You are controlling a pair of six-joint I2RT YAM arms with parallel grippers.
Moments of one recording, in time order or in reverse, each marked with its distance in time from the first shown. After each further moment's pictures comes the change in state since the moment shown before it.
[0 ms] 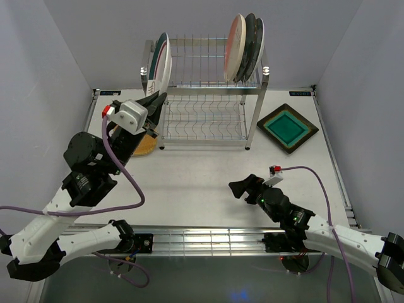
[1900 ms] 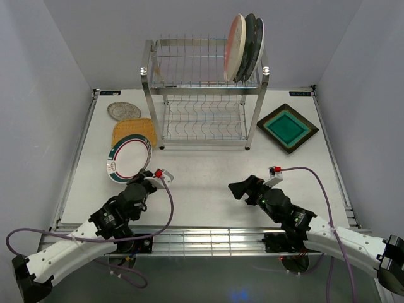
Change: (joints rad) left arm 0.000 -0.458 -0.986 -0.264 -0.446 0.188; right arm 0.000 -0.037 -0.010 -0.015 -0.032 0.009
